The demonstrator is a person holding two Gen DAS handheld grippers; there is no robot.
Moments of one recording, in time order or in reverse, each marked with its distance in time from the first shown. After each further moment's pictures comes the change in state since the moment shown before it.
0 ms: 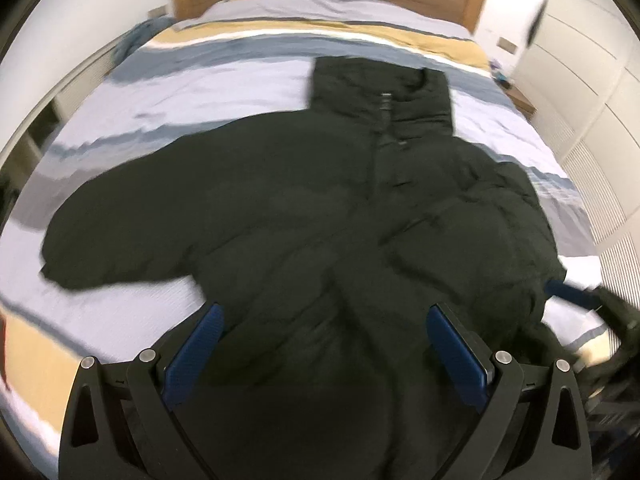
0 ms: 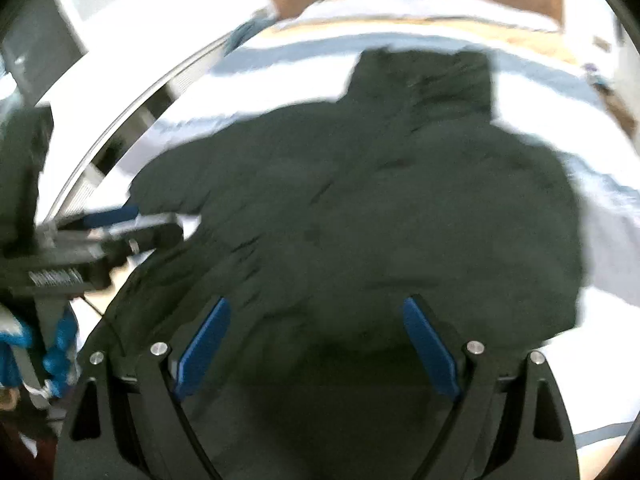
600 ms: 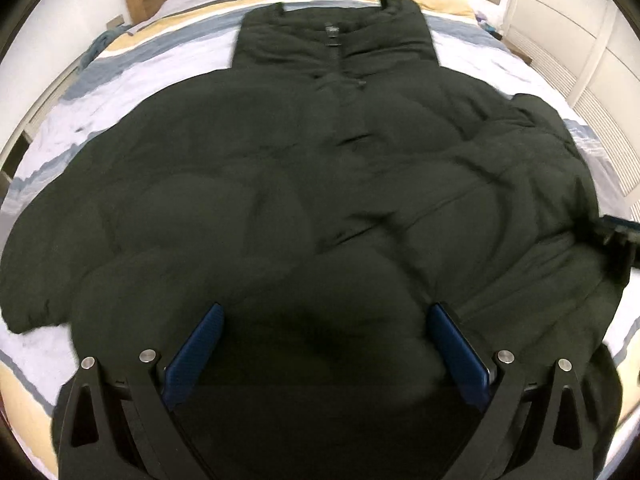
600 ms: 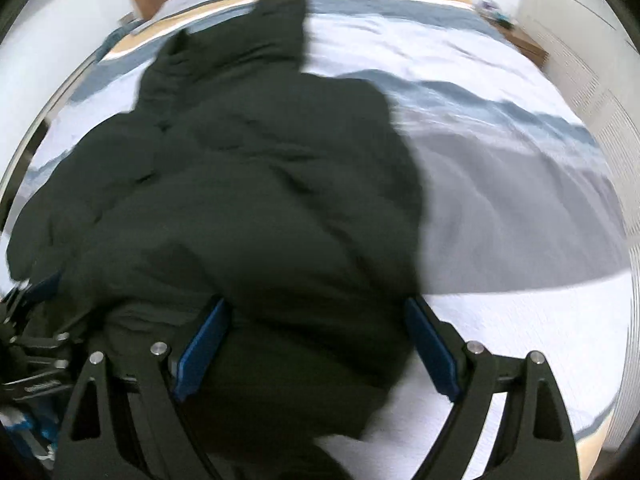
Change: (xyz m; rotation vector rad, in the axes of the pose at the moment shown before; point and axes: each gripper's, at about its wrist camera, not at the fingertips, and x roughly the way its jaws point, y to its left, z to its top) left arm 0.129 -0.055 0.006 0.116 0.077 0.058; right arm 0.055 -0.179 0.008 0.241 0.110 -0.300
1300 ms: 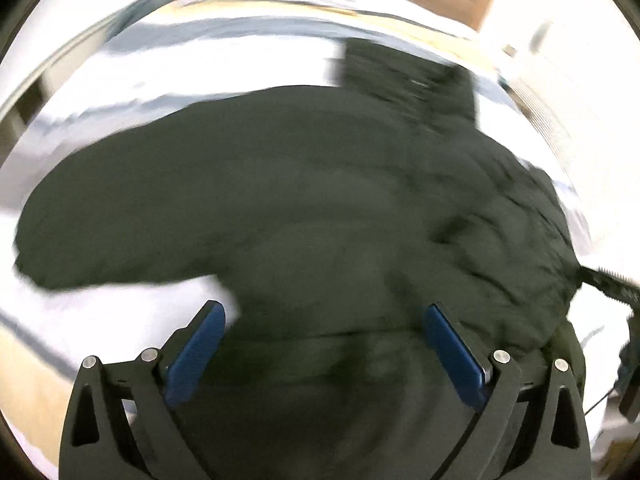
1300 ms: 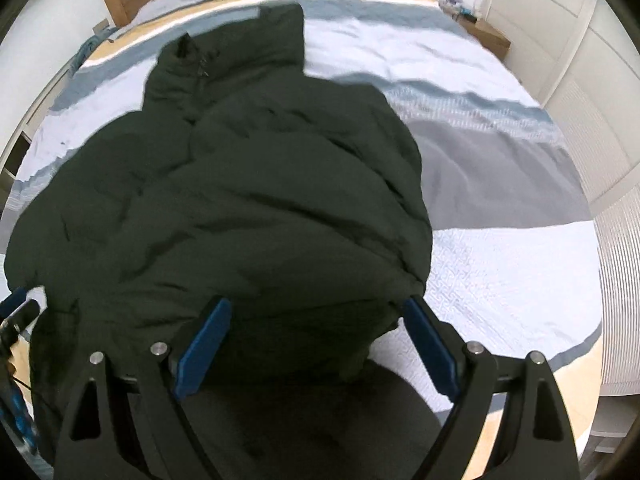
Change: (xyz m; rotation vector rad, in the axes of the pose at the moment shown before) left arm -0.077 0.177 -0.045 -0.211 -0.040 -0.122; right arm -0.064 0.071 -0.030 0.061 0.005 -0.093
